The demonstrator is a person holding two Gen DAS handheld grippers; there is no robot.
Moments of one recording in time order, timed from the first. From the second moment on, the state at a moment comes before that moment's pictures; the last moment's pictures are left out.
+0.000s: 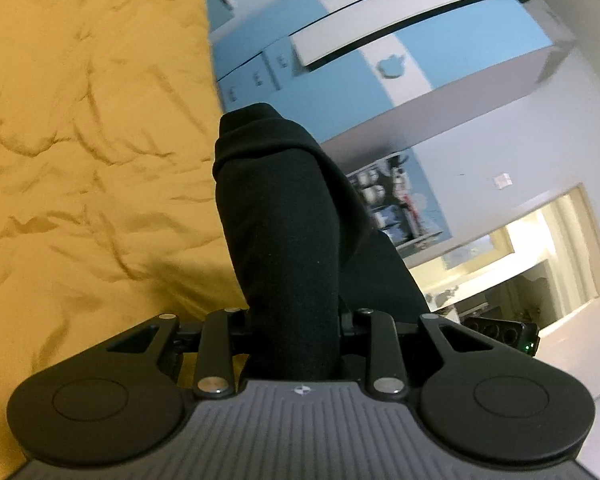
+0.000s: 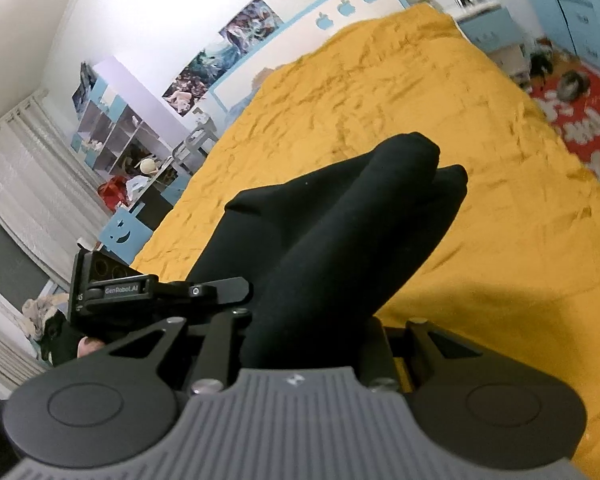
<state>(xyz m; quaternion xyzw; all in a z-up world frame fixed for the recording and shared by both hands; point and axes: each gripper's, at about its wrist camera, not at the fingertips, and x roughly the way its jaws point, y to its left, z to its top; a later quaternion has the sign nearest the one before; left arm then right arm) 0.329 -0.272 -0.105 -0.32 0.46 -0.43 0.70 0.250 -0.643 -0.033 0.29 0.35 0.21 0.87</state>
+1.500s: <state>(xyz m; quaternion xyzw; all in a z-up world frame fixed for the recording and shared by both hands) 0.381 -0.275 -0.189 -0.27 0.58 -0.44 0.63 0.298 -0.638 -0.094 0.12 0.47 0.14 0.86</state>
